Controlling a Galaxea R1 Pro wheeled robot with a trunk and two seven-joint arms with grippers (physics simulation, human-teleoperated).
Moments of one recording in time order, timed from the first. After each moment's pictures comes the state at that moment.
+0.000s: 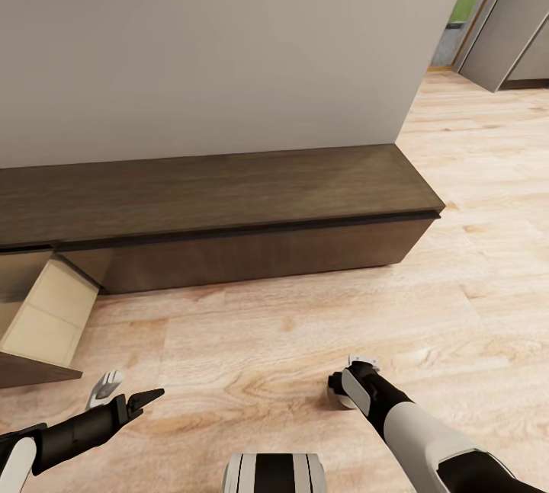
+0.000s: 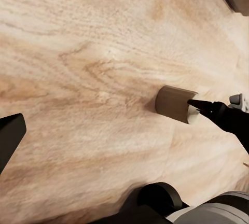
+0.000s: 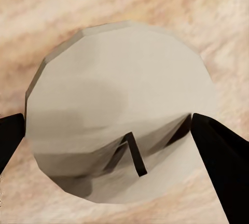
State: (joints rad) left arm -0.12 0.21 0.38 -1.37 0.47 1.03 -0.69; right arm -0.76 0.07 0.20 -0.29 -0.43 0.42 -0.37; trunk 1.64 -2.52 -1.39
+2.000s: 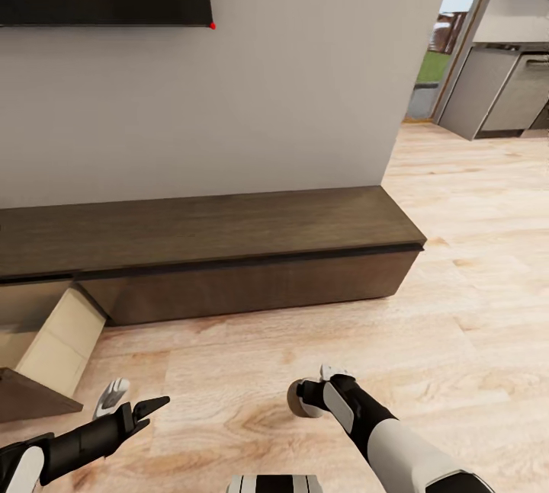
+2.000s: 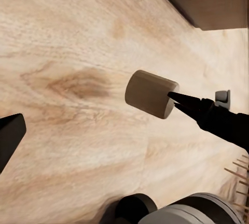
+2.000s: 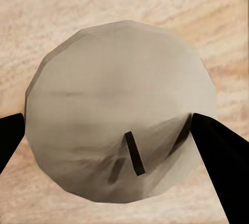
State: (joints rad) left arm -0.11 0.18 0.38 -1.32 0.47 1.03 -0.69; right arm -0.70 0.15 0.20 -0.33 -0.44 0.40 -0.18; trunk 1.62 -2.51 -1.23
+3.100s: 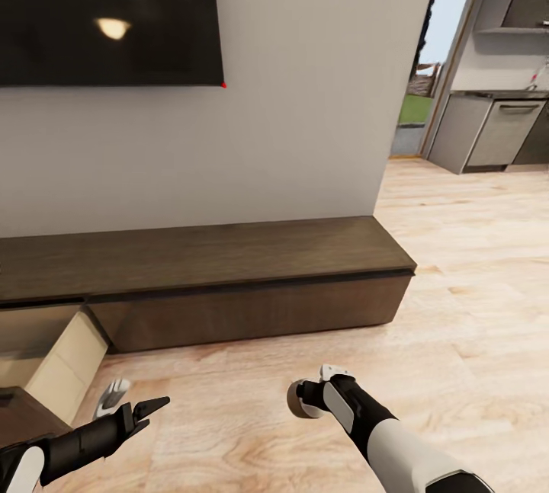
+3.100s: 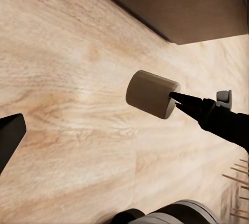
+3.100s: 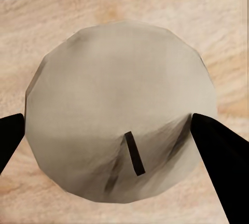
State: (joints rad) left arm -0.11 0.18 0.38 -1.32 0.47 1.03 -0.69; right arm -0.70 0.15 0.19 -0.33 -0.44 0.41 -0.18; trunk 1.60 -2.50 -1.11
